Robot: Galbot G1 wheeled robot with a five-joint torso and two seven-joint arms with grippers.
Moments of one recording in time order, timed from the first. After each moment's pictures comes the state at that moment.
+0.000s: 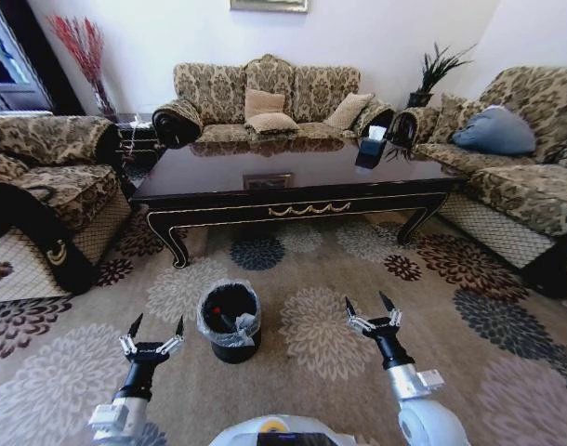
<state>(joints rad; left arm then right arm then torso) 1.97 -1.25 -0.70 -2.25 -0.18 -0.23 -0.16 -1.74 1.25 0.64 2.09 0.27 0.30 -0.08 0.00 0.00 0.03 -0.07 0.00</state>
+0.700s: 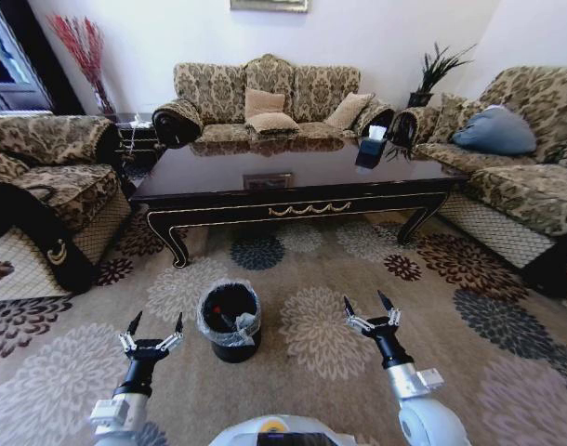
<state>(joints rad) 1.96 -1.25 -0.70 -2.25 -0.18 -0.22 -0.16 -1.74 1.25 0.63 2.10 0.27 0.30 -0.08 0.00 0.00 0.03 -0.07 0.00</state>
